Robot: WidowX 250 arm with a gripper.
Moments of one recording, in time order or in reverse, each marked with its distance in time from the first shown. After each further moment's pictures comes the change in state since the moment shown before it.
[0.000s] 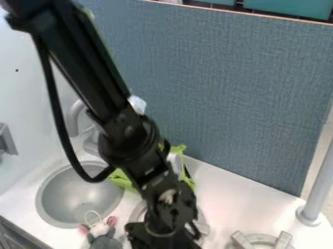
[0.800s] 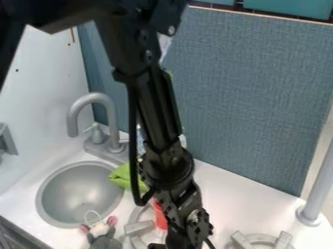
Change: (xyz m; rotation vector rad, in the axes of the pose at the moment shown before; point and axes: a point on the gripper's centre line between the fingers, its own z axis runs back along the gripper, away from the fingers) arm 0.003 -0.018 -0.059 -0.028 0.120 -0.112
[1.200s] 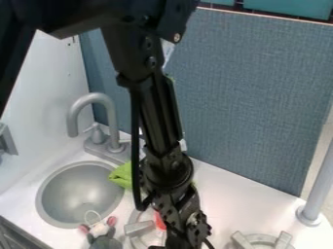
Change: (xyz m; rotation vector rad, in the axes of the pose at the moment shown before) arm 0.000 -0.003 -0.007 -0.024 -0.019 0.023
